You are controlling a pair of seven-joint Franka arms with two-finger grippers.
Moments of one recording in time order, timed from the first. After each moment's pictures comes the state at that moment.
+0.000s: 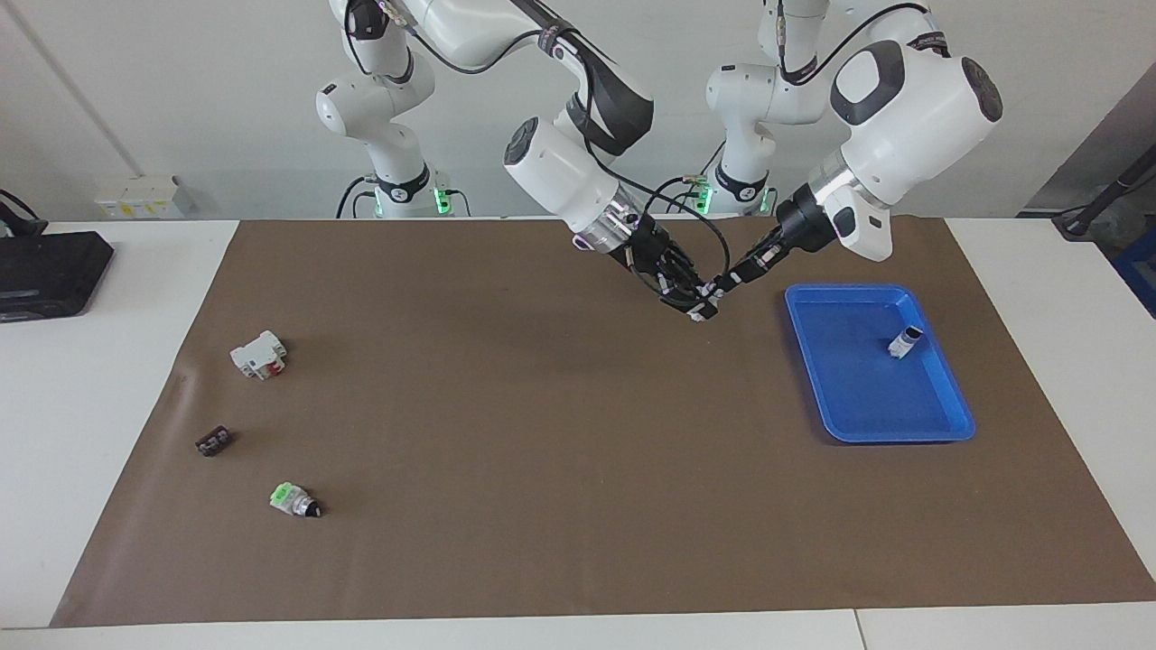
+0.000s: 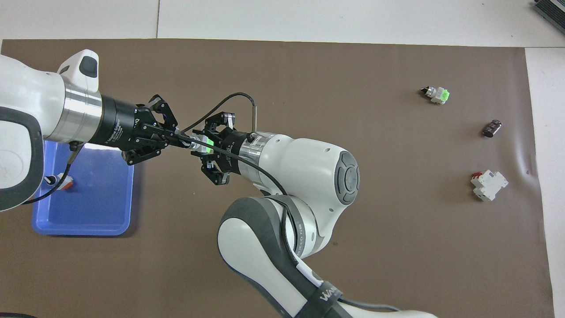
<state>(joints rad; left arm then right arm) -0.27 0.03 0.05 -1.74 -0.56 1.82 -0.97 0.75 0.35 -0.02 -1.66 0.98 2.68 1.55</state>
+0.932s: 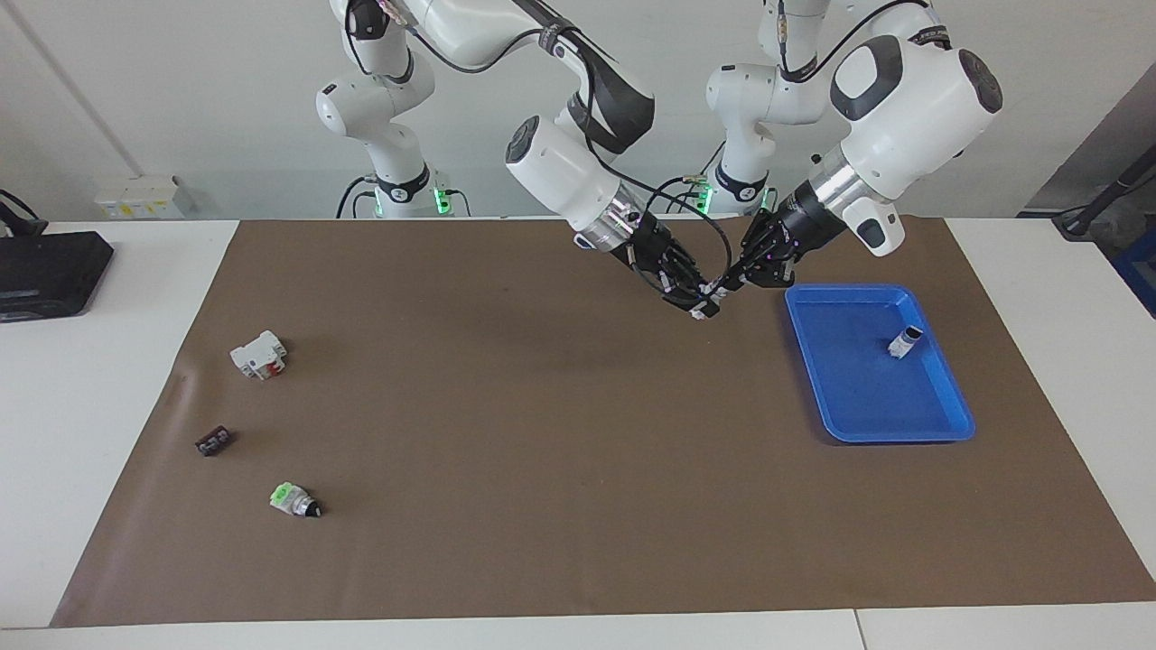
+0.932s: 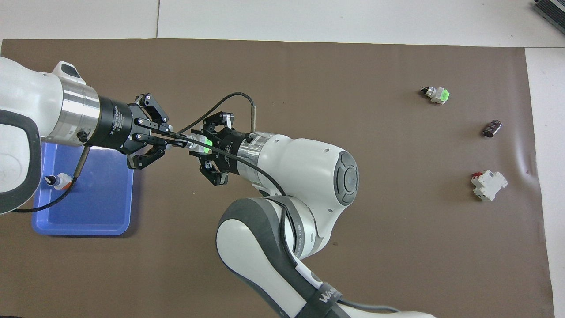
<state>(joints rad) -0.27 0.02 0.05 -1.74 -0.52 1.82 -1.55 0.75 0.35 -0.02 -1.66 0.98 2.68 1.55</state>
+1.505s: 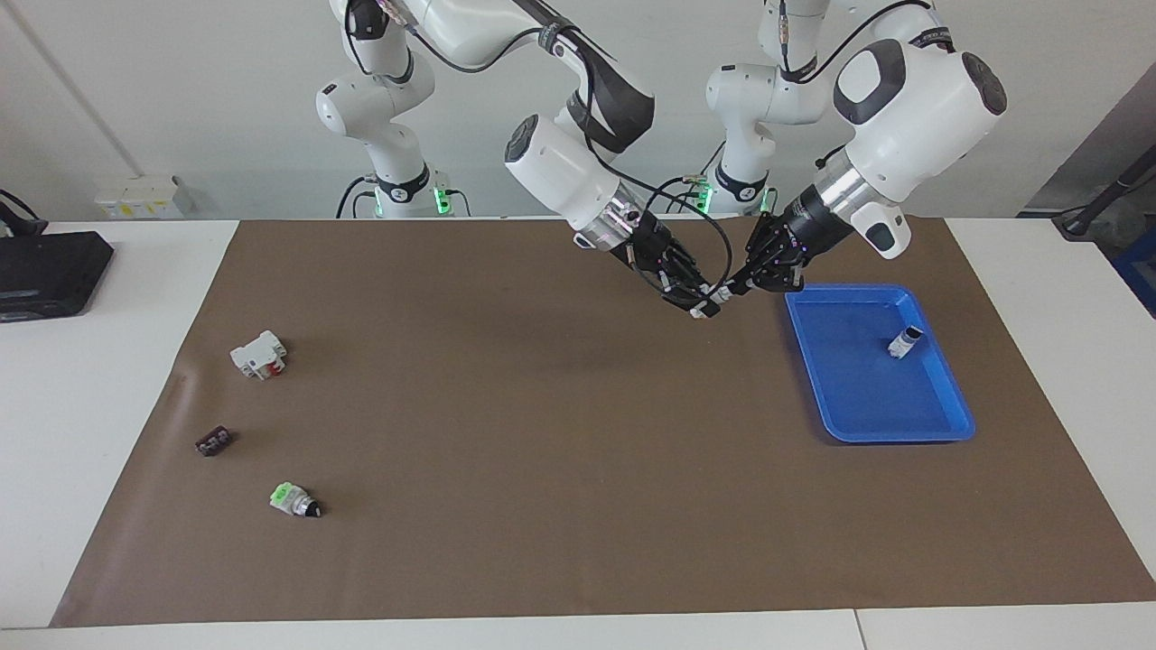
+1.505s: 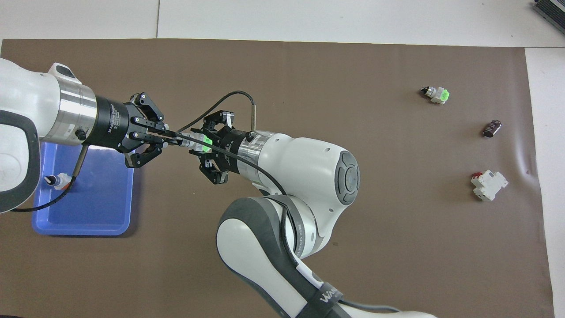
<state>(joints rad) -0.27 0.02 0.06 -1.75 -0.51 1.83 -1.57 0.75 0.35 -0.02 -1.65 0.98 2.68 1.55</state>
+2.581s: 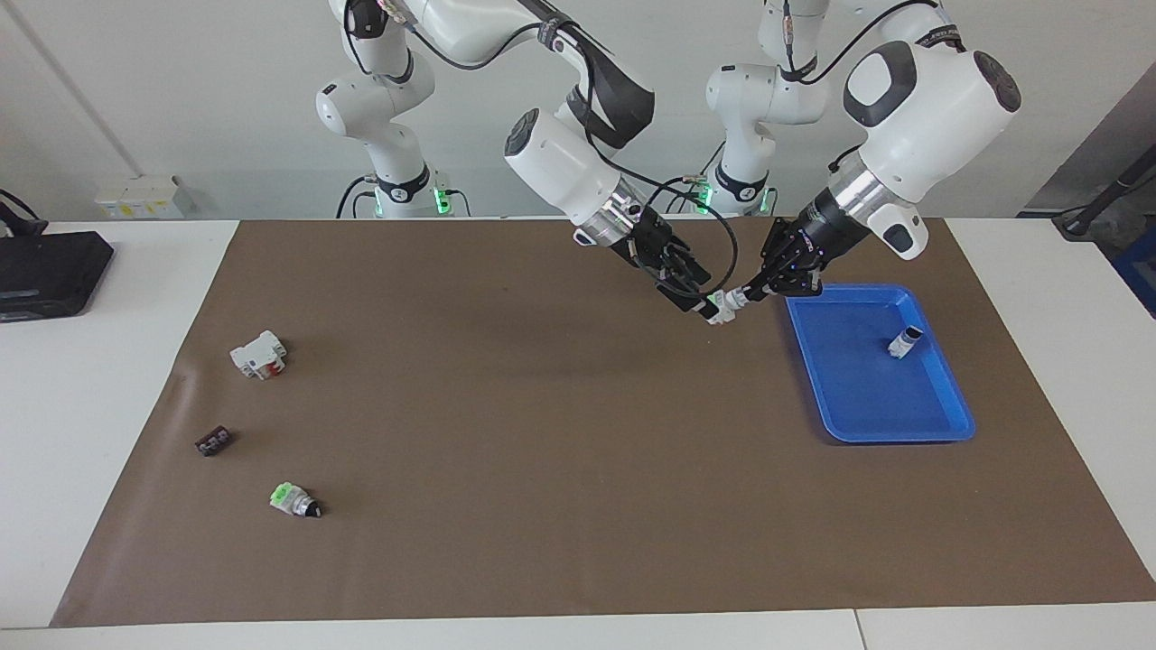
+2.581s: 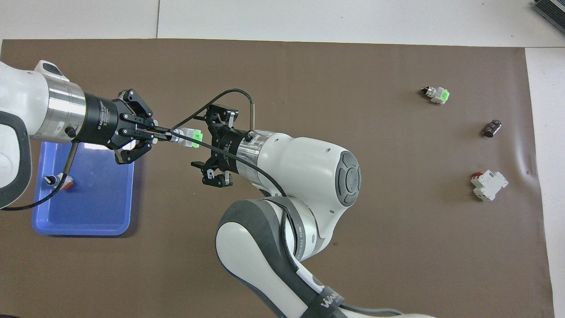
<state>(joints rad) -0.26 0.02 0.07 -1.75 -0.48 1.85 -1.57 0.75 0.34 -0.02 -1.65 0.96 2.68 1.54</state>
